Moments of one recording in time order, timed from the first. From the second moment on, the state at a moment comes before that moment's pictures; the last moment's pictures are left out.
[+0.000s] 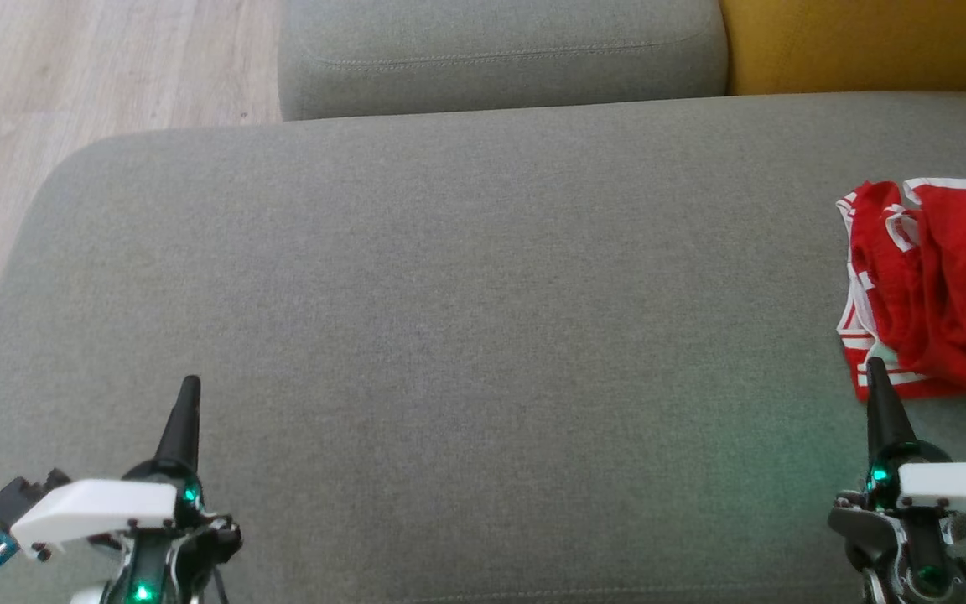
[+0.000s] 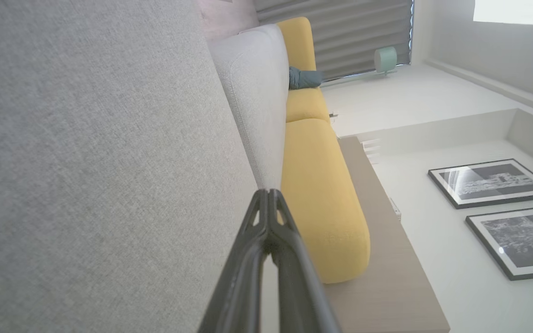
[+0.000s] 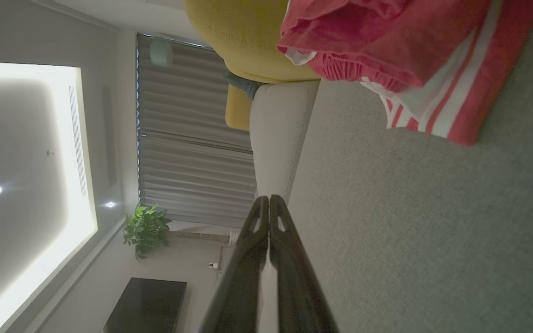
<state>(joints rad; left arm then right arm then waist) -0.03 0.07 -0.01 0.26 -1.41 -0.10 0.03 -0.02 -0.05 -0.08 0.23 1.41 0.13 0.07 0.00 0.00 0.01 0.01</state>
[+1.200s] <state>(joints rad) -0.05 0.06 0.05 0.27 -1.63 -0.12 0.09 -0.06 -0.05 -0.10 0.27 1.63 0.13 0.08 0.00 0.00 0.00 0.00</state>
